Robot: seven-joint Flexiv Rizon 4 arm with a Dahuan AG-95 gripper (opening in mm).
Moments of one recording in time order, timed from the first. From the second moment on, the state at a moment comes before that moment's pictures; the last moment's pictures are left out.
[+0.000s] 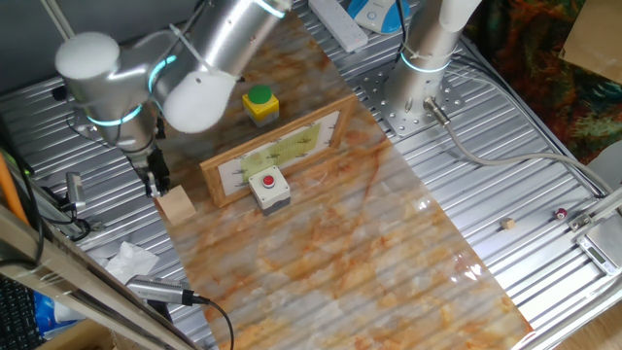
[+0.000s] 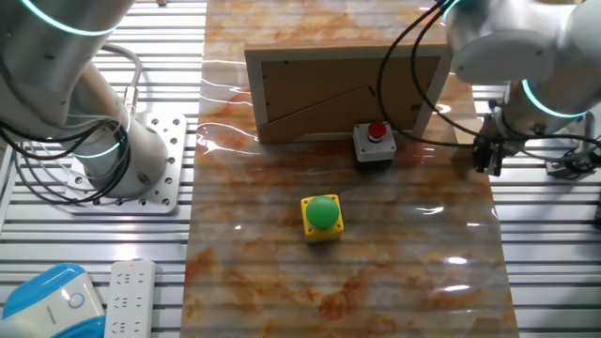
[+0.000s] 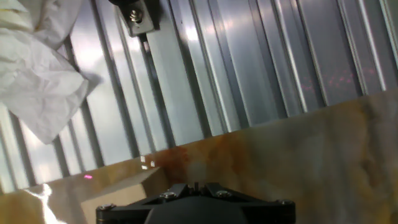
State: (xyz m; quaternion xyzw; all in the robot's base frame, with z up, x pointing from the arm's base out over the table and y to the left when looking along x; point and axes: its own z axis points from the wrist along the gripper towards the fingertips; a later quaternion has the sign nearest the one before) arm 0.703 -0.002 0.024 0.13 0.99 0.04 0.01
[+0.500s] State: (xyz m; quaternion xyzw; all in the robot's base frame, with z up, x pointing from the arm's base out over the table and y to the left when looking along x) arm 0.694 0.003 0.026 0.12 0.99 0.03 0.06
